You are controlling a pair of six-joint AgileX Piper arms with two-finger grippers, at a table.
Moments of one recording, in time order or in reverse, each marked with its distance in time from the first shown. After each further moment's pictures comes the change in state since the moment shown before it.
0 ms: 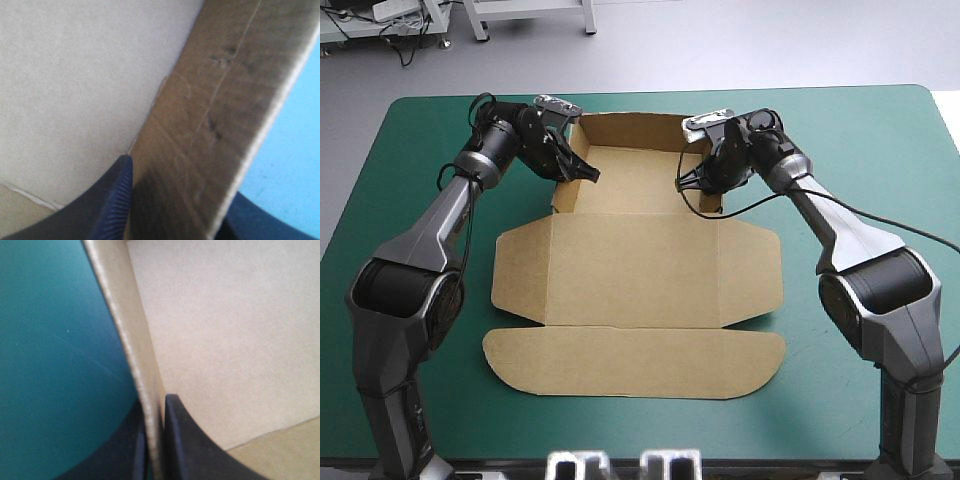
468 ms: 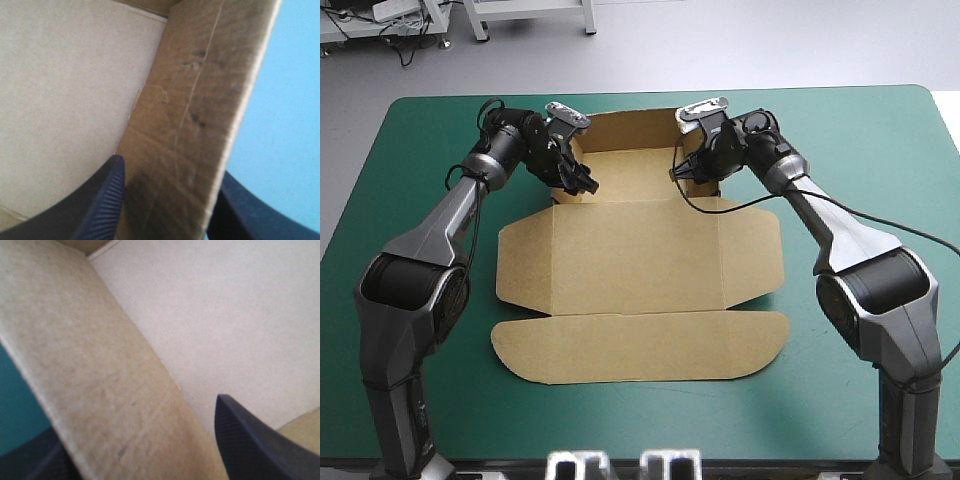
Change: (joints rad) left arm 0.012 0.033 0.006 0.009 -0.022 0.133; right arm 0.007 0.003 -0.005 -0.038 -0.140 -0.014
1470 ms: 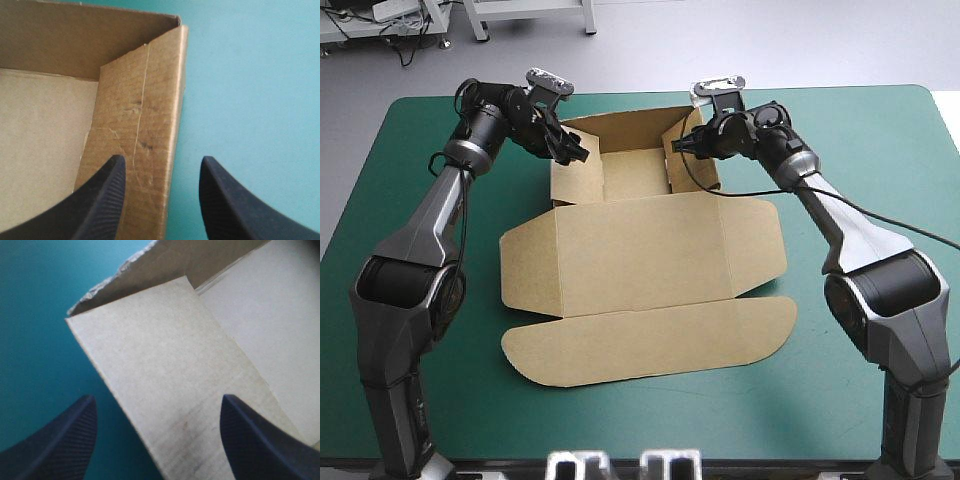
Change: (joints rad) left arm 0.031 0.002 -0.185 0.023 0.049 -0.048; right arm -0.029 -0.031 -0.003 -0.008 -0.152 0.136
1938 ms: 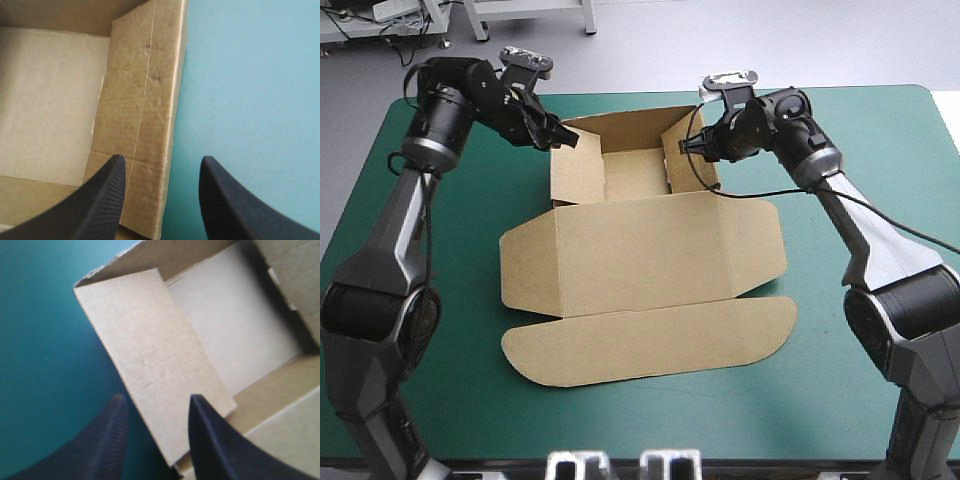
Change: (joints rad) left arm 0.000 -0.171 -0.048 -0.075 0.207 -0.088; right arm -0.001 -0.108 -0.001 0.035 0.229 0.001
